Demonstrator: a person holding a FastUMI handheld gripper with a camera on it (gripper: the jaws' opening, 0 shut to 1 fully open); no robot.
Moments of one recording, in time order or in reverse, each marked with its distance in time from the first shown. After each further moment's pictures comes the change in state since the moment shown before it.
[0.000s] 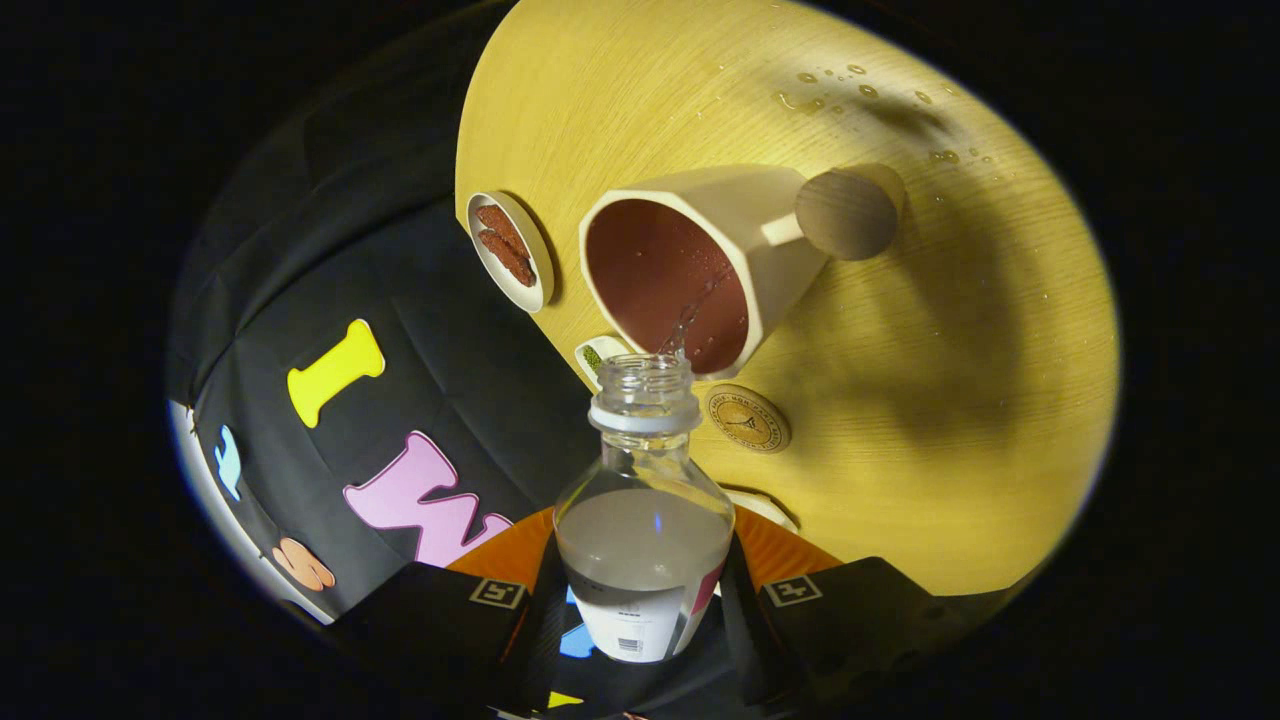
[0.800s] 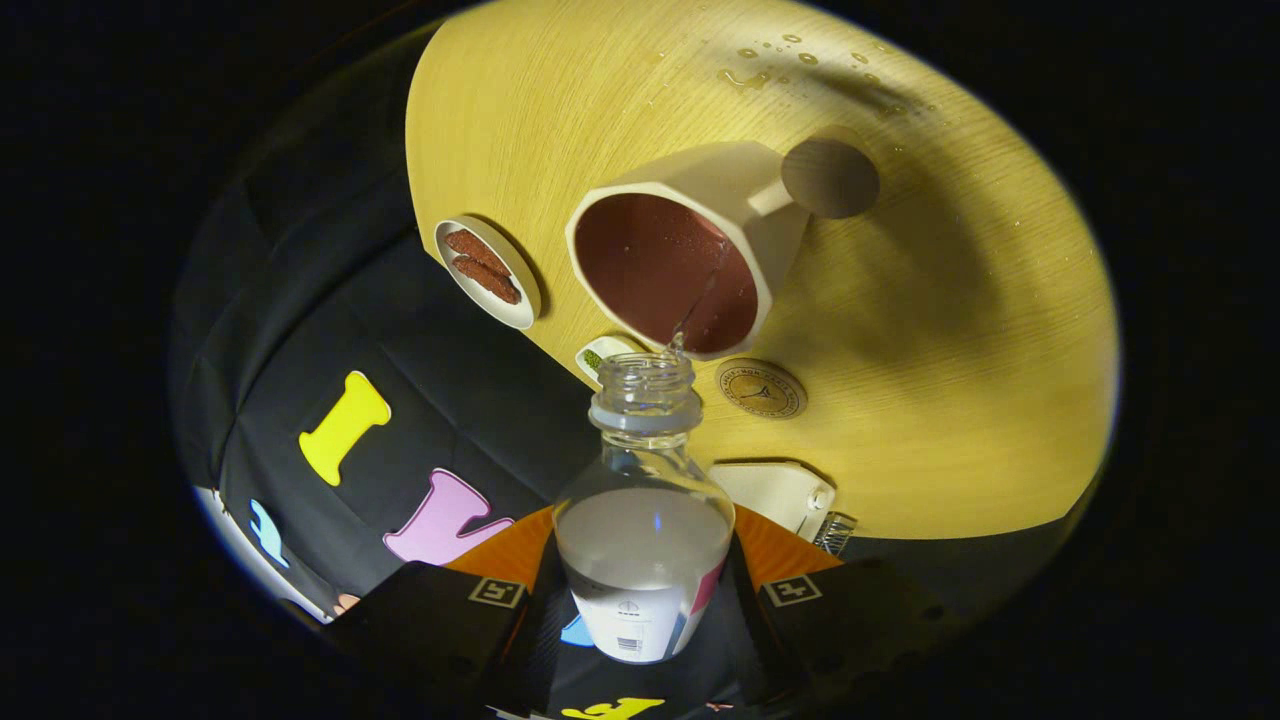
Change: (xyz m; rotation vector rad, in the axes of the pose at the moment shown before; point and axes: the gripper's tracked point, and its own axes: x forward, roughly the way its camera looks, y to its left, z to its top) arm -0.006 0.013 -0.001 0.223 0.037 0.006
